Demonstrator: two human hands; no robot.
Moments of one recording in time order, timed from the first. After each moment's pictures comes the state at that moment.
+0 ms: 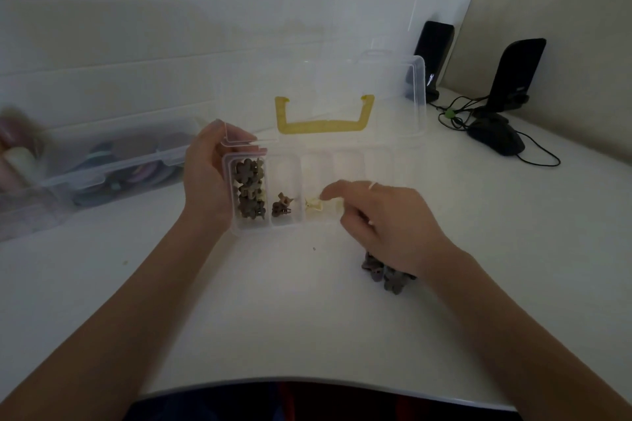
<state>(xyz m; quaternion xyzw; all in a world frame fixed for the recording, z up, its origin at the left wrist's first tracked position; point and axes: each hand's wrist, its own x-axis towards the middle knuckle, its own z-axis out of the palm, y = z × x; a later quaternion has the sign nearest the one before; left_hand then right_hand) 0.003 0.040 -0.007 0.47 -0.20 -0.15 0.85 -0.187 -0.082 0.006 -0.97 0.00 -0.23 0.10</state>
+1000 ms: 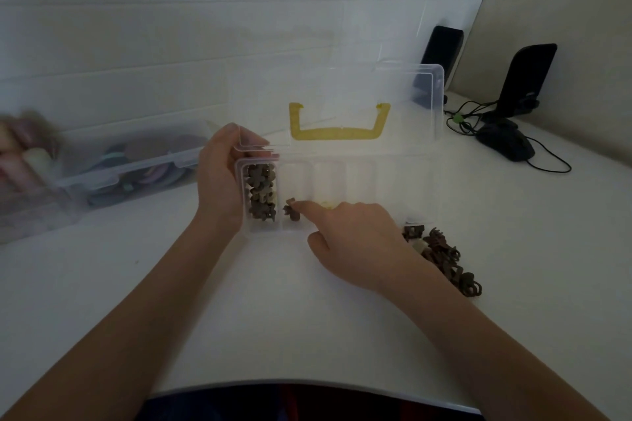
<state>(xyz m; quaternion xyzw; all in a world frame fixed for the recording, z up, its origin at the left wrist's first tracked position) 0.006 0.036 -0.010 0.51 -0.21 -0.12 0.83 -0.159 -0.046 0.000 -0.99 0.06 -0.13 0.01</state>
